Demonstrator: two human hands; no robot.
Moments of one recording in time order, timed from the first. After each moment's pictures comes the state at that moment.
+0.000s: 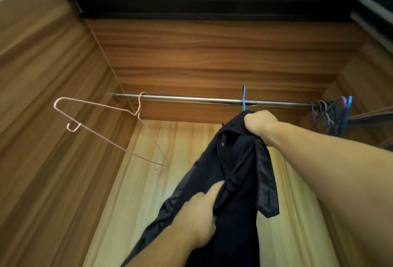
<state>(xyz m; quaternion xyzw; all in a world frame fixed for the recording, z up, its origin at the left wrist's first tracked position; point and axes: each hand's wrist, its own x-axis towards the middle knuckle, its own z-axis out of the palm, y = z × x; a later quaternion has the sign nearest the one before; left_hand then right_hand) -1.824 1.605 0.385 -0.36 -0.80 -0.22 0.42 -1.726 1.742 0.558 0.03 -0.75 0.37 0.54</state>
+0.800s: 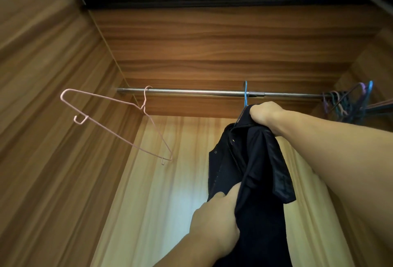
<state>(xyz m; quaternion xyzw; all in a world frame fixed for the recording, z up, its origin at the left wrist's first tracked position) -1.811 1.621 0.362 -0.34 -0.80 -0.23 0.45 -1.740 1.738 0.563 0.02 -0.75 0.39 0.53</state>
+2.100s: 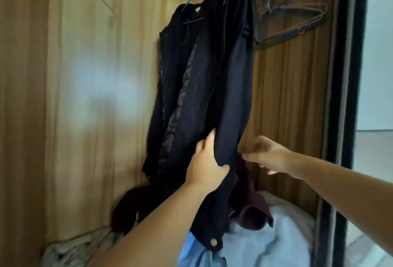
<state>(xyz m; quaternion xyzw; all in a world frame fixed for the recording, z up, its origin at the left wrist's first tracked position) -1.721 1.580 0.110 -0.47 -0.74 -0.47 0.11 -1.585 1.704 0.164 -0.32 -0.86 0.32 0.23</state>
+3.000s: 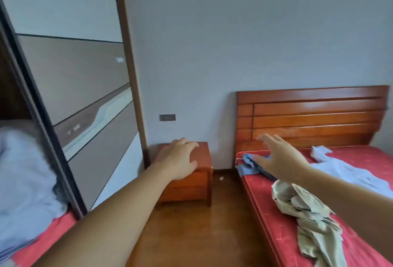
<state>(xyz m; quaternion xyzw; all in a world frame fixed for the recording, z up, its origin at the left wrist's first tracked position) -1.178 1.525 -0.052 -0.88 -0.46 -0.13 -0.02 -0.924 1.411 -0.042 -0.76 -0.61 -0.02 0.20</state>
